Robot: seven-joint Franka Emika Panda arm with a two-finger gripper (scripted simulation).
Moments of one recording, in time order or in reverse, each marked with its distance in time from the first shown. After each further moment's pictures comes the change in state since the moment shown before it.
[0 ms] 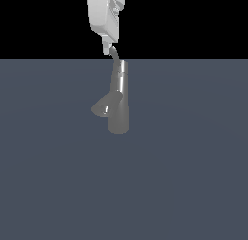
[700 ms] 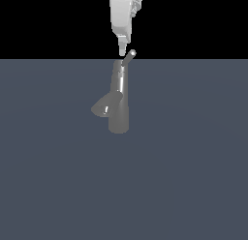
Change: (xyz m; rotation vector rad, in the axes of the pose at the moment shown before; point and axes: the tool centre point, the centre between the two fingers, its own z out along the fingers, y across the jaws) arm 0.045 -0.007 -0.002 0.000 -0.003 -0.023
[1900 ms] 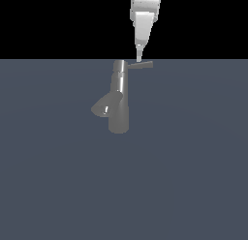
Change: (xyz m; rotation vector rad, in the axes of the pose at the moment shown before) arm 0.054 -0.056 0.012 0.015 -0.004 0.000
